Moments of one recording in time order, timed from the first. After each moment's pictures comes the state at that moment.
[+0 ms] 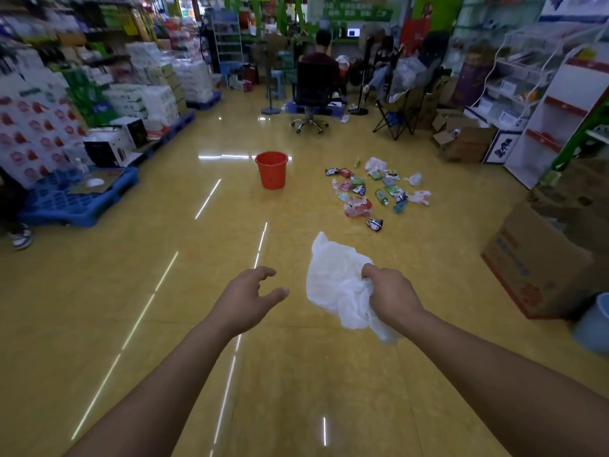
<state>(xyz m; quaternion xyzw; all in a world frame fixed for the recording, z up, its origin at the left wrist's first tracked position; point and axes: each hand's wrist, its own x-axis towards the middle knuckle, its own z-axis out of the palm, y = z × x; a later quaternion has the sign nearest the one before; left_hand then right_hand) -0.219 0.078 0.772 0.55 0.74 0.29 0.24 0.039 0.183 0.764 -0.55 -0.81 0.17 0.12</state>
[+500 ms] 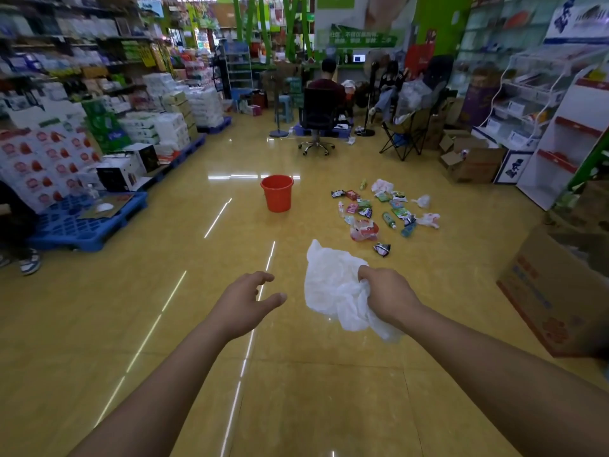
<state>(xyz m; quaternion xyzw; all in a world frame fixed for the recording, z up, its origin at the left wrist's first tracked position) -0.231 0.173 0.802 0.55 0.74 0.30 0.22 0.027 0.298 0.794 -0.51 -0.85 0.10 0.09</state>
